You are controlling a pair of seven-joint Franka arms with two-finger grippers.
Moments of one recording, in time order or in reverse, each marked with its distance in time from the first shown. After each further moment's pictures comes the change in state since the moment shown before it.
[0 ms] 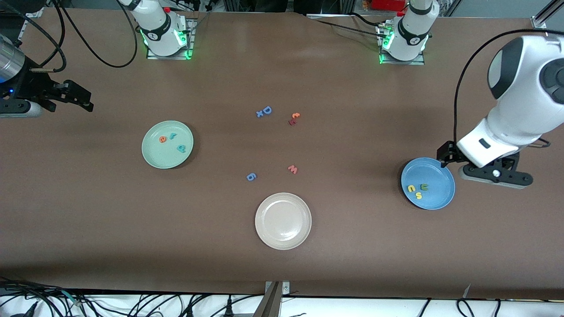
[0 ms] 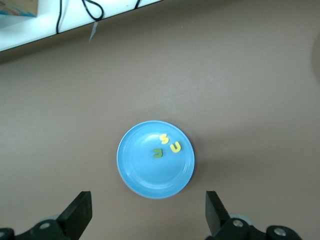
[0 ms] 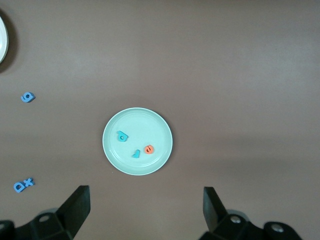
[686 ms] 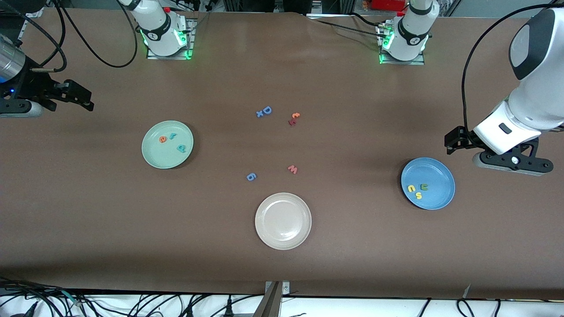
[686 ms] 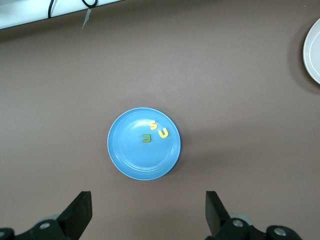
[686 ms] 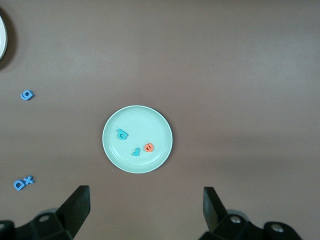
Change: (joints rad) left arm 0.005 -0.013 0.003 0.051 -0.067 -0.094 0.000; right arm 0.000 0.000 0.000 0.000 0.000 -0.009 0.000
